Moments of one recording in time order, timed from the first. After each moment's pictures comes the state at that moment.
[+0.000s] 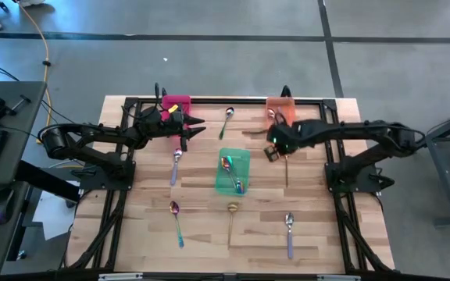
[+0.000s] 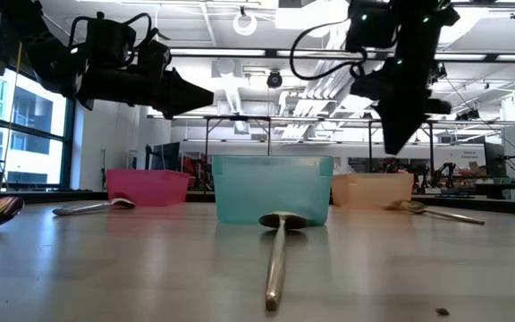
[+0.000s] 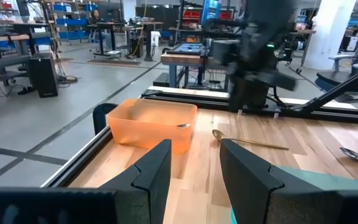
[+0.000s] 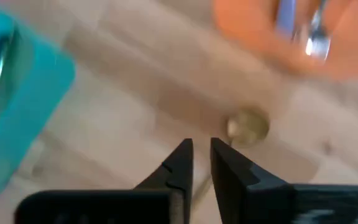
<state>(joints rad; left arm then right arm) 0.56 1.34 0.37 0.93 0.38 0.00 -0.20 1.38 0.97 -0.91 0.20 0.84</state>
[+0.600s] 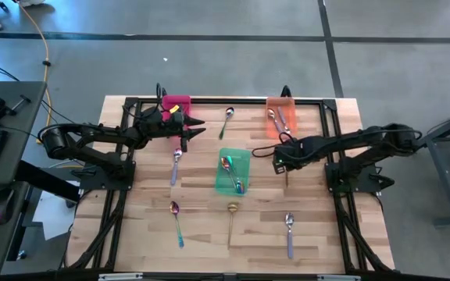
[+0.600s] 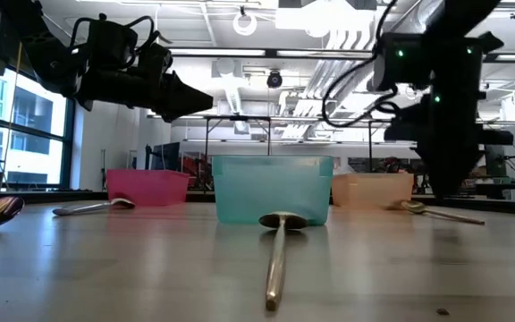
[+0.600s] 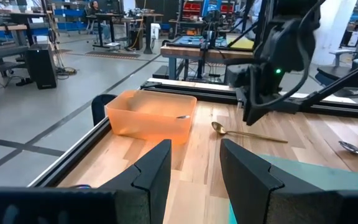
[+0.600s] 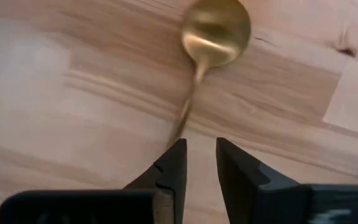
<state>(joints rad) 0.56 1.34 0.37 0.90 0.38 0.00 -0.09 1.37 0.70 -0.81 0.17 1.17</state>
